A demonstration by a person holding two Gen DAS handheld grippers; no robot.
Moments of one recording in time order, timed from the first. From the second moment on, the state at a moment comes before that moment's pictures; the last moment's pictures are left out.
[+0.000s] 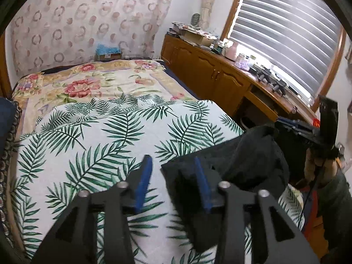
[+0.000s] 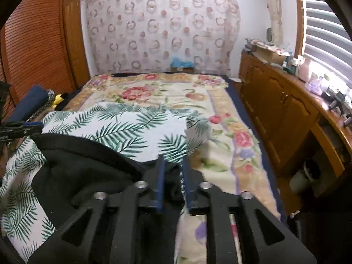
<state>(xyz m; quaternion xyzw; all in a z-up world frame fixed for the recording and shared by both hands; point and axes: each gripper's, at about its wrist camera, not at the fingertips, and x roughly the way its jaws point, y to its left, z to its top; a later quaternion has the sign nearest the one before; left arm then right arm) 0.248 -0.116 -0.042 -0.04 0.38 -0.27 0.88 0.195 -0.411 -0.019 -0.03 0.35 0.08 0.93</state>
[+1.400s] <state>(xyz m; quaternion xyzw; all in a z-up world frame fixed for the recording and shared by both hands) 0.273 -0.168 -0.095 -0.01 0.46 -0.29 0.84 0.203 -0.422 -0.039 0.04 0.41 0.11 0.91</state>
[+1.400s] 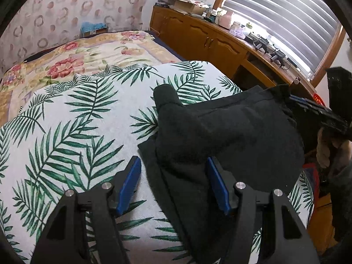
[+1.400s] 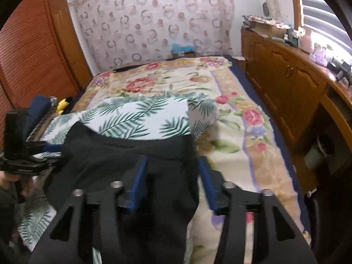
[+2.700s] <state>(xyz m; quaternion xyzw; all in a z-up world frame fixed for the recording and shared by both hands) 0.205 -0.084 0.040 -0.07 0.27 -0.29 0.91 0.186 -0.324 0.038 -0.06 0.29 0.19 0.93</state>
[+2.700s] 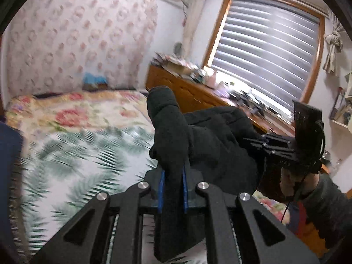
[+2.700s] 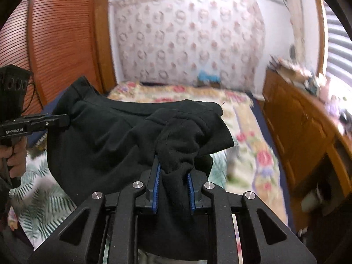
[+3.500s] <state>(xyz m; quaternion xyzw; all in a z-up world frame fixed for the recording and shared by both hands) 0.138 0.166 -0.003 -0.15 0.23 0.06 0.96 0.319 0.122 0.080 -0.30 0.20 0.44 0.82</state>
